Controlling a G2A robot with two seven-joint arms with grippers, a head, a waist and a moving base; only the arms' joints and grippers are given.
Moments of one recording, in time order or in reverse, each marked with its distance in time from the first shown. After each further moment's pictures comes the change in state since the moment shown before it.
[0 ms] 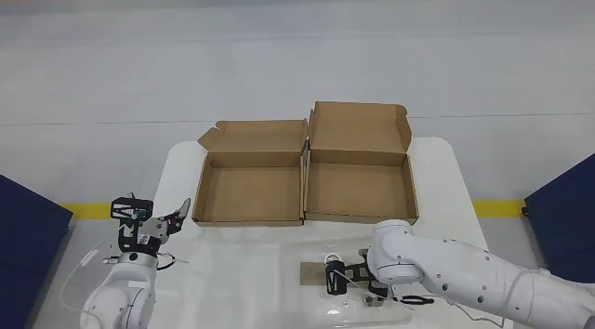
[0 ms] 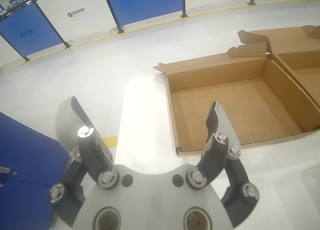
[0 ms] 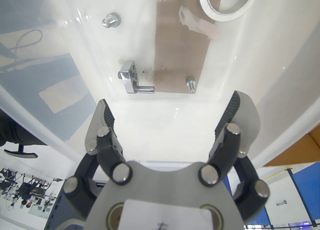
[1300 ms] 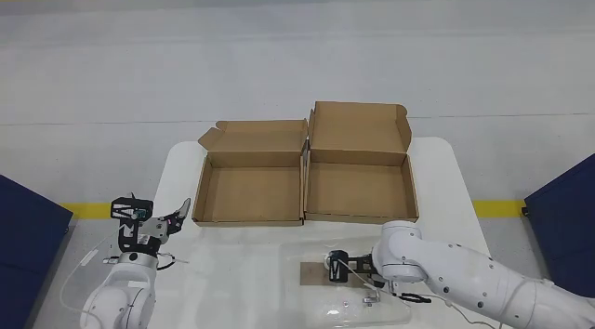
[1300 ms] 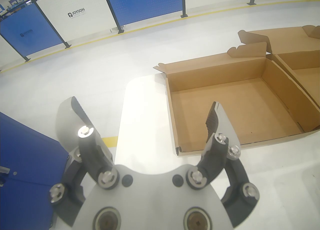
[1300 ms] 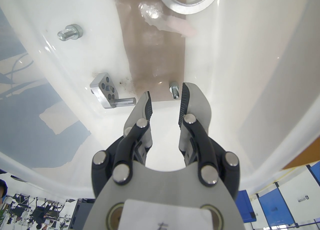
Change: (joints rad) left arm 0.000 0.000 0.000 0.000 0.000 0.000 0.000; right arm -0.116 0.009 0.116 0.055 -0.120 0.028 -0.091
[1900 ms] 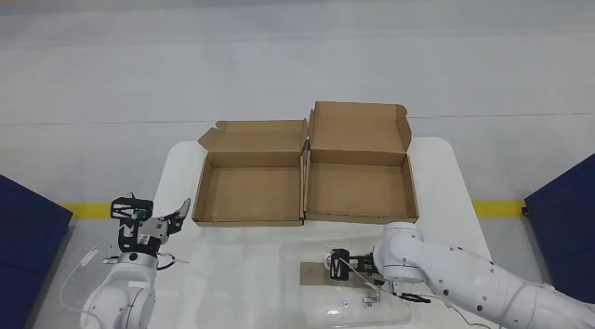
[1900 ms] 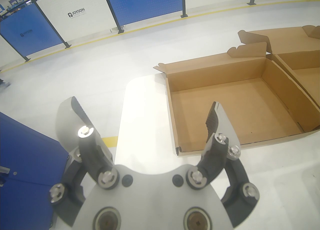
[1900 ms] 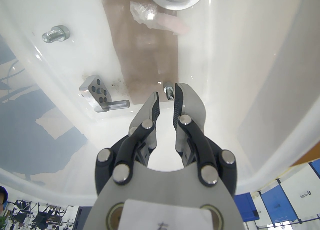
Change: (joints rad) left arm 0.000 0.000 0.000 0.000 0.000 0.000 0.000; right arm -0.046 -0.005 0.046 0.009 -0.051 0.000 -0.011
